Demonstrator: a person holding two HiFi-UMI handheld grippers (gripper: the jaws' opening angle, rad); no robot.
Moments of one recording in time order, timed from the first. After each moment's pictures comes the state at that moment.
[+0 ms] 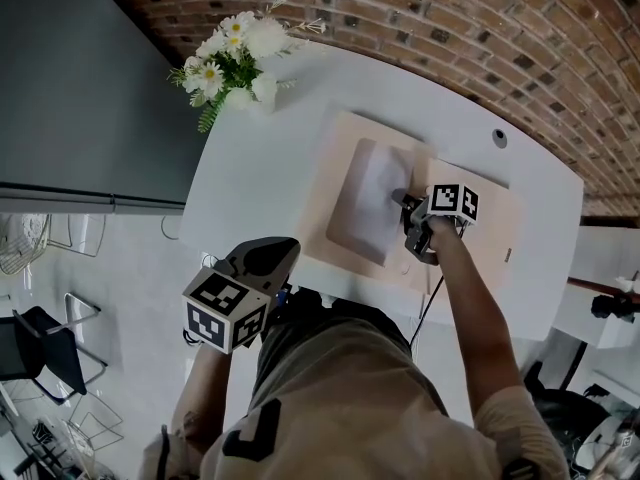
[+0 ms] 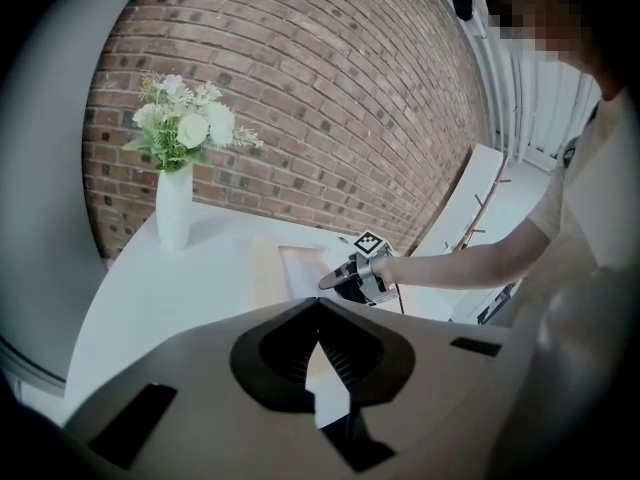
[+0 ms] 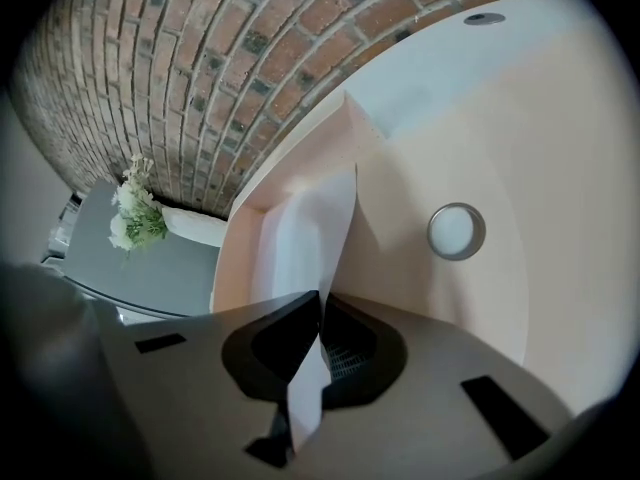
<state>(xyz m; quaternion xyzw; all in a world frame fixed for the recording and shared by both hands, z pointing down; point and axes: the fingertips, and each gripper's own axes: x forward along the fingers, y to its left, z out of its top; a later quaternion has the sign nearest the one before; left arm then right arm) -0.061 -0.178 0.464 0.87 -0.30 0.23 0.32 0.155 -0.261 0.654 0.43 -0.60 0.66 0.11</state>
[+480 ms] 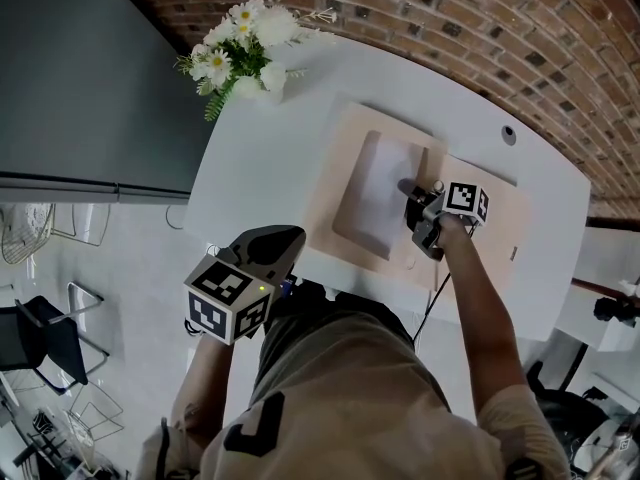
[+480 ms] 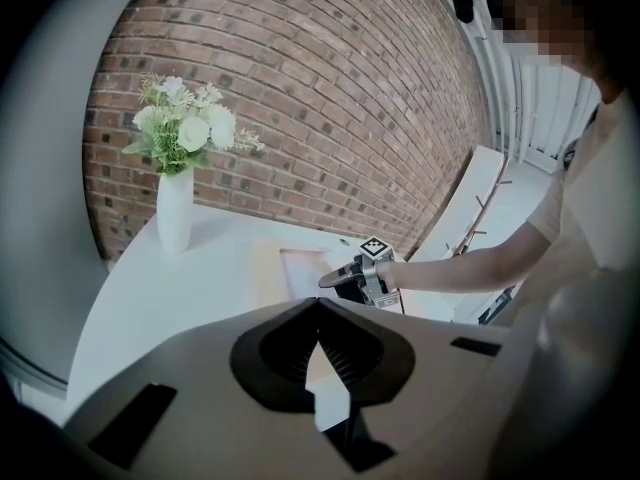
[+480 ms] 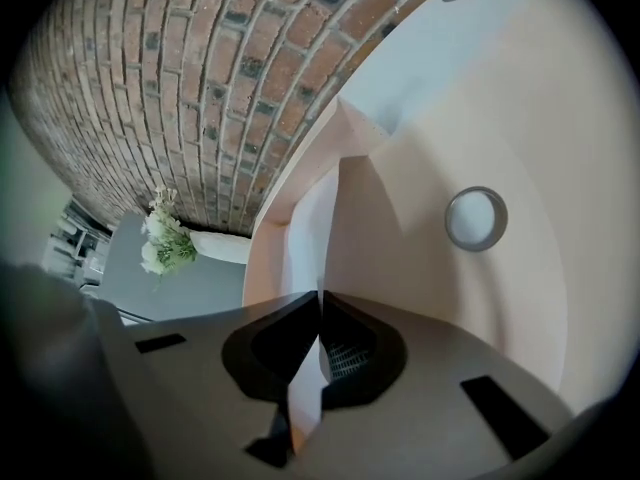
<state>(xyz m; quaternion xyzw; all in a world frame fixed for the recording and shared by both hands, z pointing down) -0.061 -0.183 0.463 0.87 -0.30 0.23 0.32 0.148 -0.270 0.640 0.40 -0.62 0.68 0.02</state>
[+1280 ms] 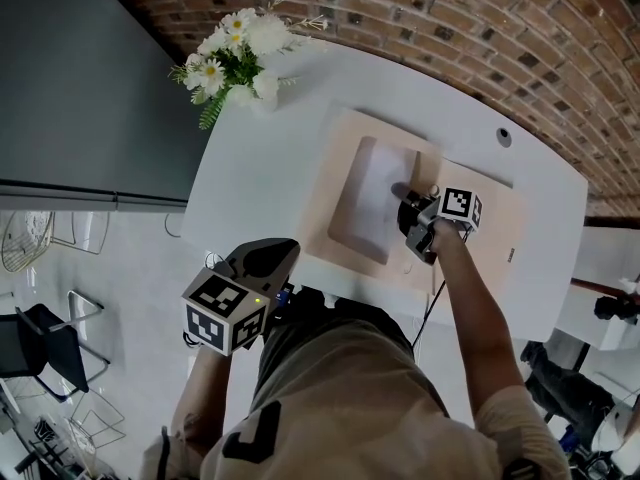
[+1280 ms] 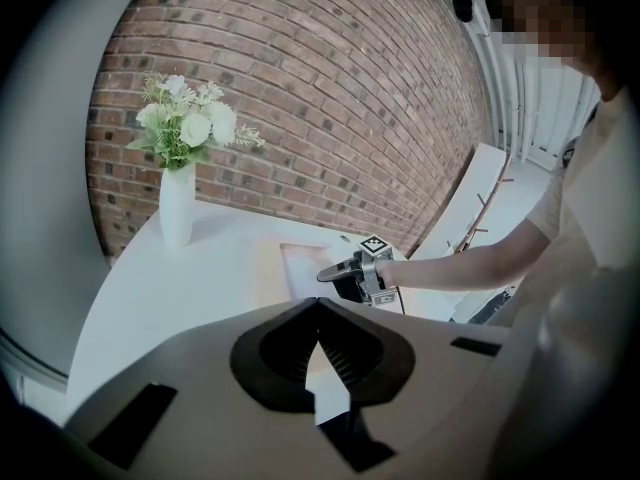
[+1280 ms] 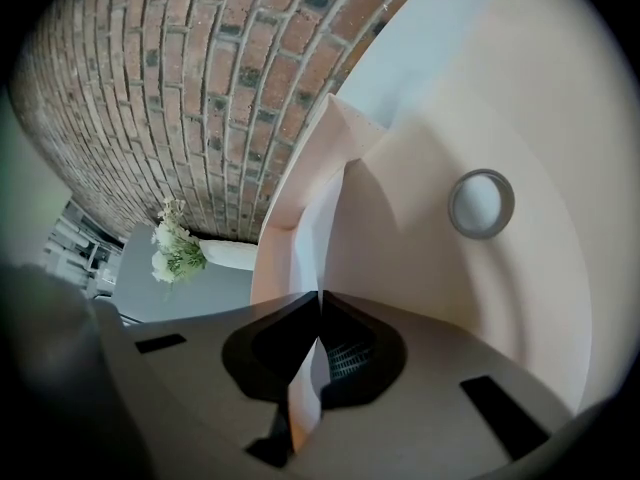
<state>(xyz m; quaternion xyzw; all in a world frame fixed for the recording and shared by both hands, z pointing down) -0.063 -0.173 0.466 0.86 -0.31 0.23 0.33 0.144 -0.272 0.638 0.39 -0.62 0.69 -0.03</state>
